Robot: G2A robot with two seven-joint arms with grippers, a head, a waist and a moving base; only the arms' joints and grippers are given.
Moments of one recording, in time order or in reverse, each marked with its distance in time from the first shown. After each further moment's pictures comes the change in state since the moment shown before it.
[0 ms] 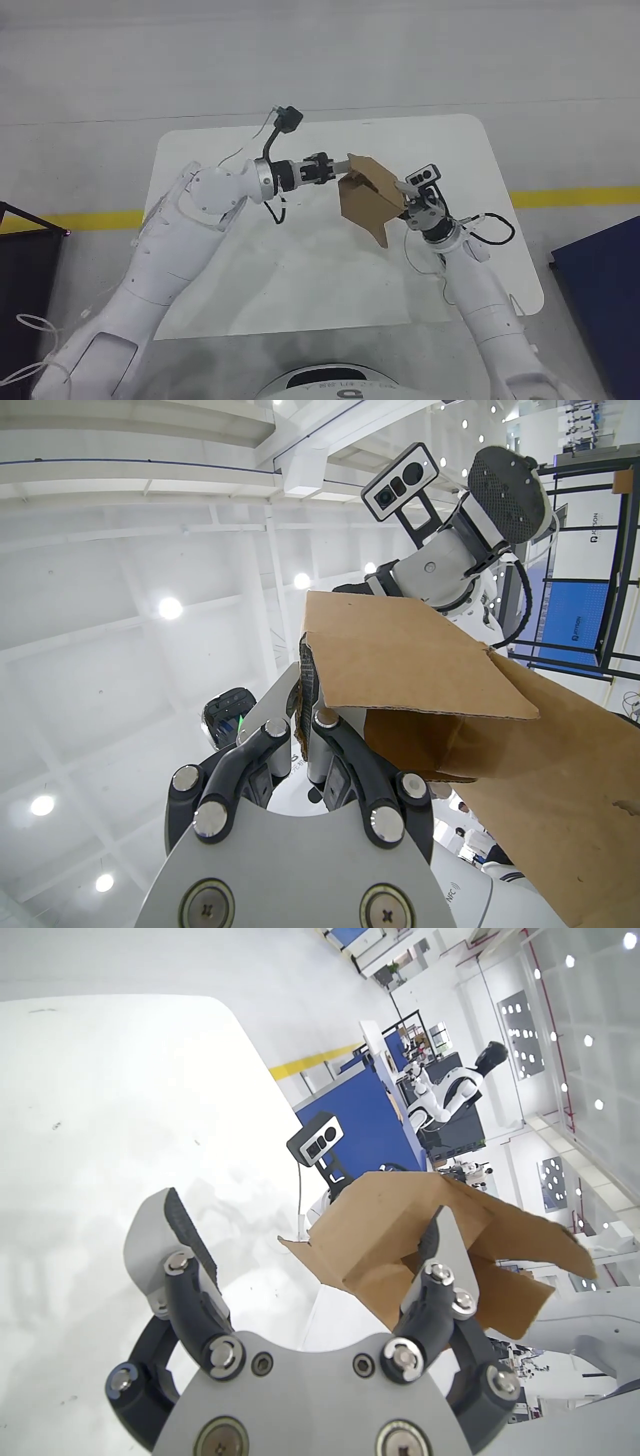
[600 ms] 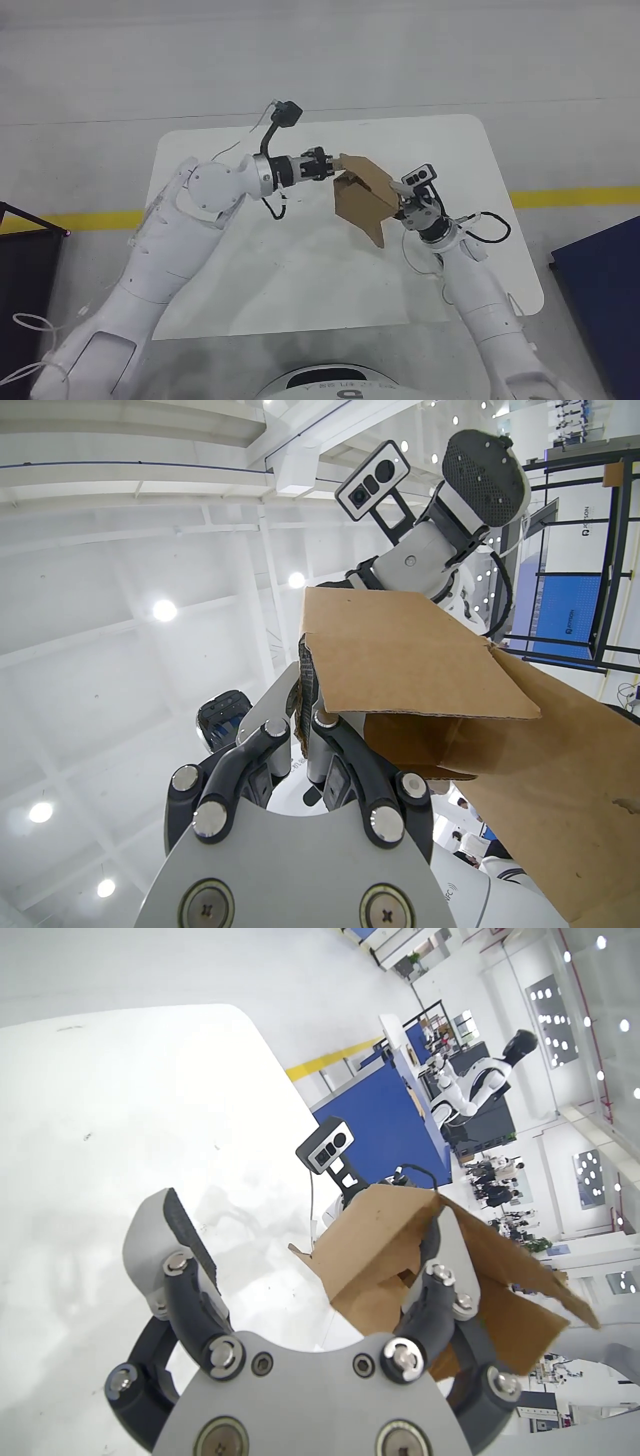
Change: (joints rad) left arm 0.010 0.008 -0.038 -0.039 0.058 0.021 0.003; right arm 0.004 0.003 -0.012 -0.001 0.000 -0.007 -0.016
